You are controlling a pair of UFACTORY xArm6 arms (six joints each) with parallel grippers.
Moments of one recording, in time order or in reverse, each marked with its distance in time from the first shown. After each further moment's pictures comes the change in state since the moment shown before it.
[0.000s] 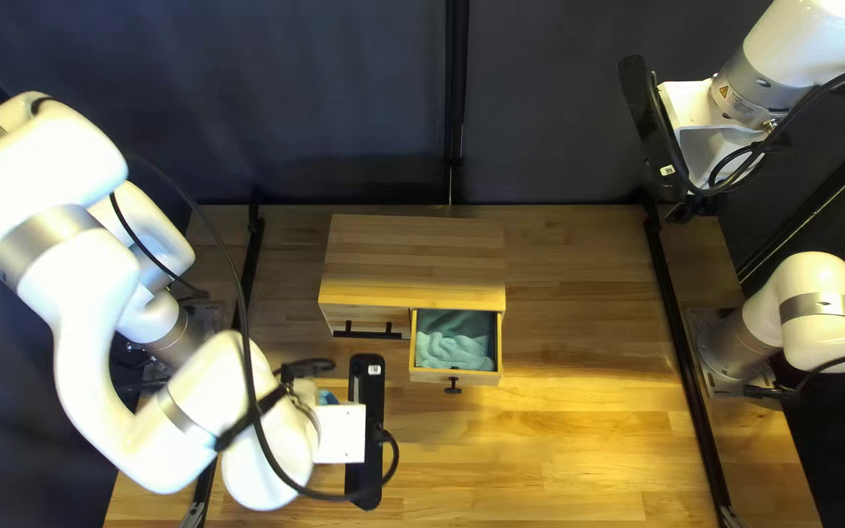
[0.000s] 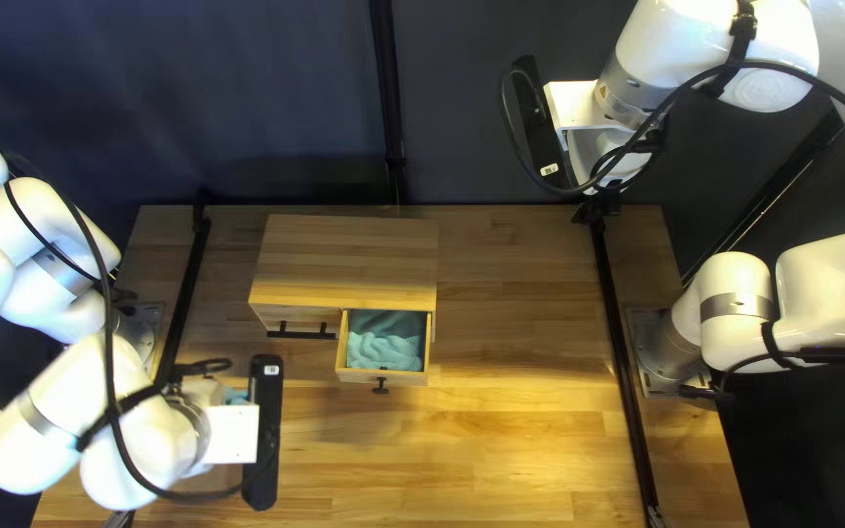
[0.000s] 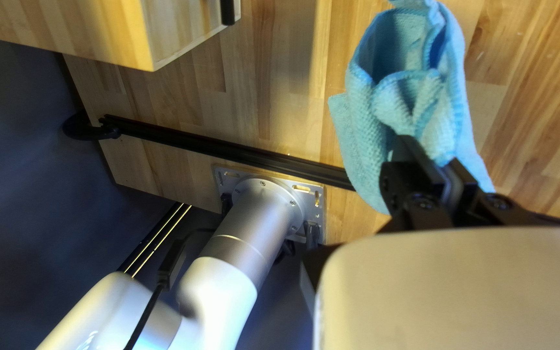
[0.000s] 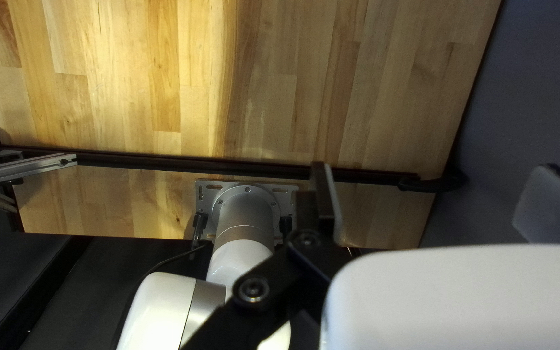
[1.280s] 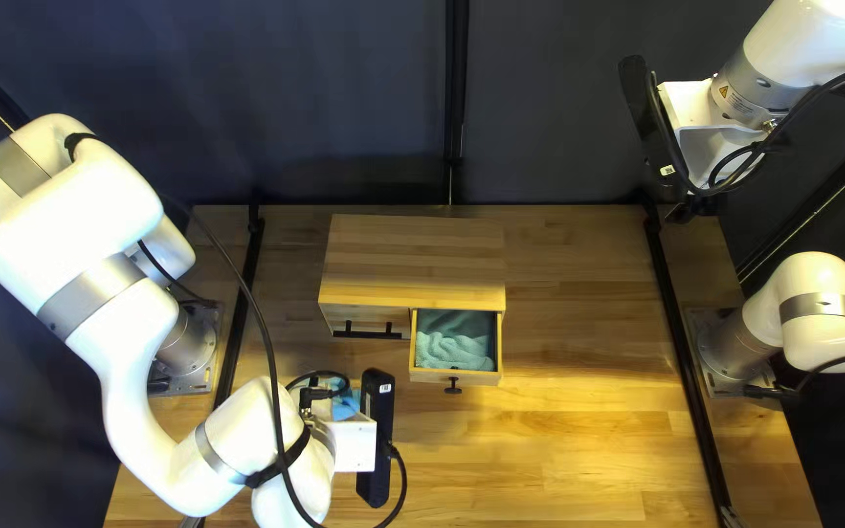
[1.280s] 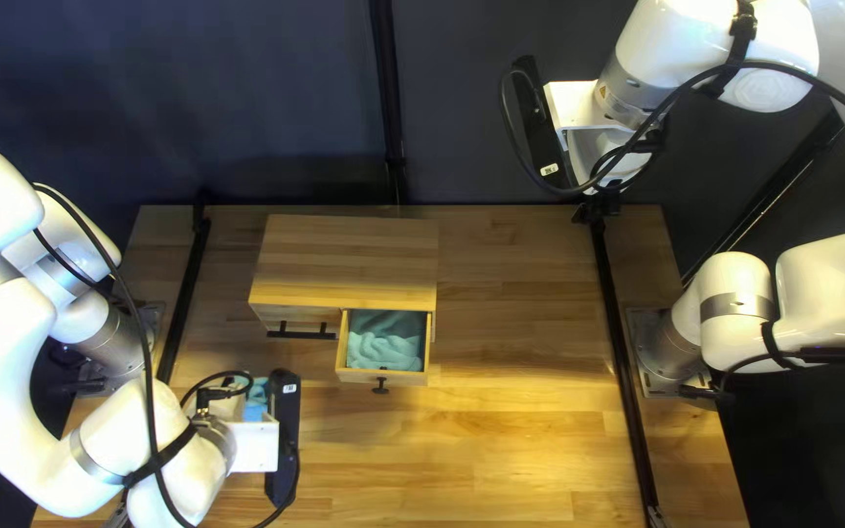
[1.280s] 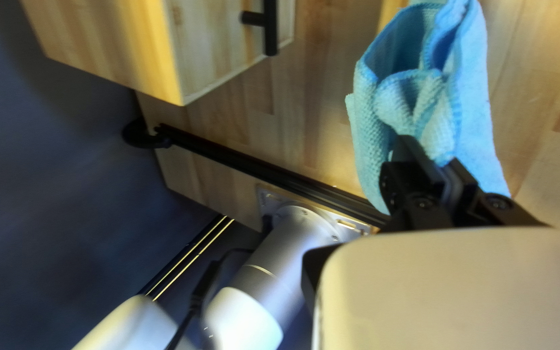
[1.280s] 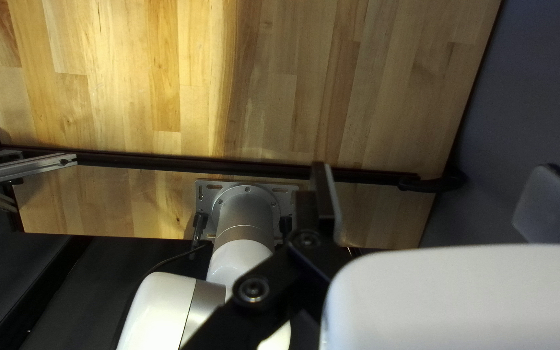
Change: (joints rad) left arm -0.032 0.103 0.089 0.067 -0.130 -0.074; right arm 0.000 0.000 0.000 0.000 0.000 0.000
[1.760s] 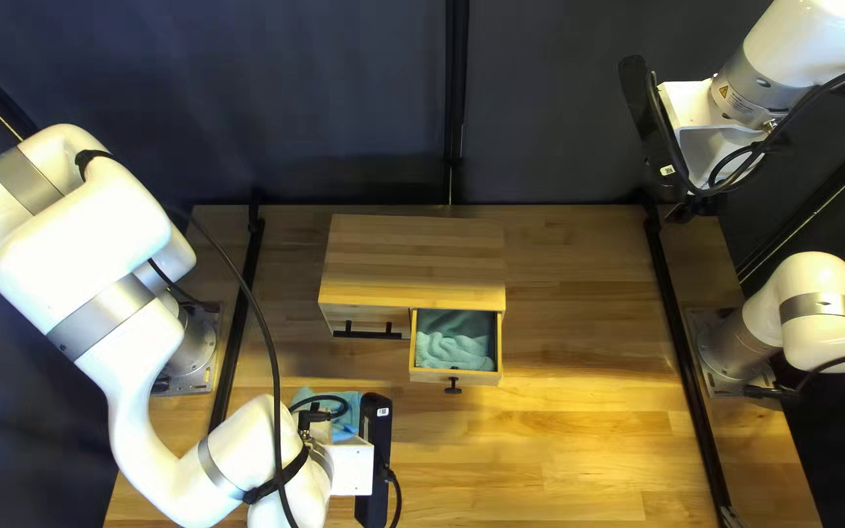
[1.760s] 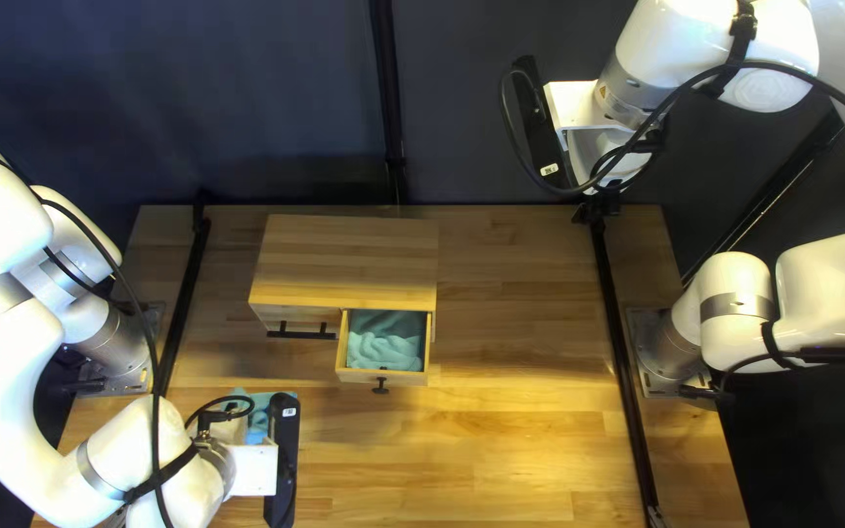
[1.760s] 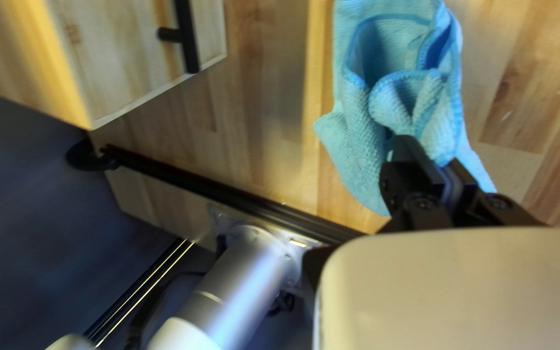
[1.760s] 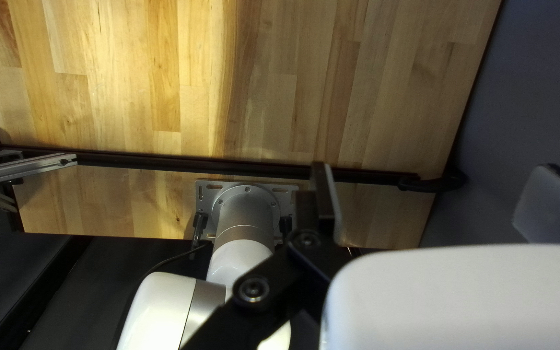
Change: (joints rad) left arm -0.036 0.027 0.083 -0.025 -0.220 -0.065; right arm 0.000 0.000 0.000 0.000 0.000 0.000
